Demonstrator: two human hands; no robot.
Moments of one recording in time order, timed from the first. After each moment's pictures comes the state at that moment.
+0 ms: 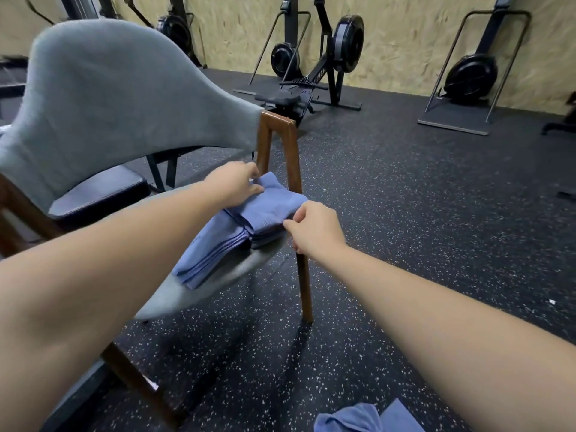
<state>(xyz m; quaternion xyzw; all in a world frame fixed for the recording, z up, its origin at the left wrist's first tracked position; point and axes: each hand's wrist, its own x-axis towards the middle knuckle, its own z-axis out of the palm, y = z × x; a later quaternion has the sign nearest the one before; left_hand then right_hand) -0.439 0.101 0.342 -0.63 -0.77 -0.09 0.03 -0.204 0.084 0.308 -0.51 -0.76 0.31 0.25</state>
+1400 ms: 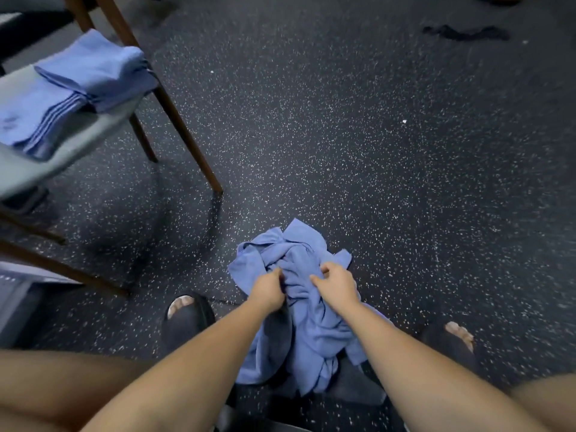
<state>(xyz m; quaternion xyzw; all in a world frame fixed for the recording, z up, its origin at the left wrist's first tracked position) -0.035 -0.210 -0.011 -0.61 -0.70 0.02 -0.37 0.162 -0.204 0.018 -0.73 -0.58 0.36 0.12</state>
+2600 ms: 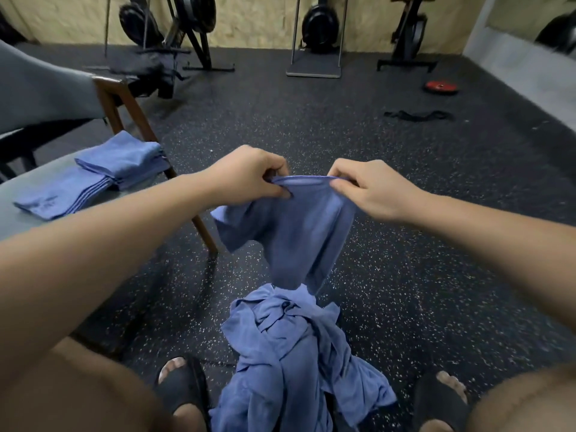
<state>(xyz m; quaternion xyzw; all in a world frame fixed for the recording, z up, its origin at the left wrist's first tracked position) -0.054 -0.088 0.401 -0.86 -0.47 -0.16 -0.08 0.230 -0.115 0.388 -0.47 -0.84 0.15 0.20</state>
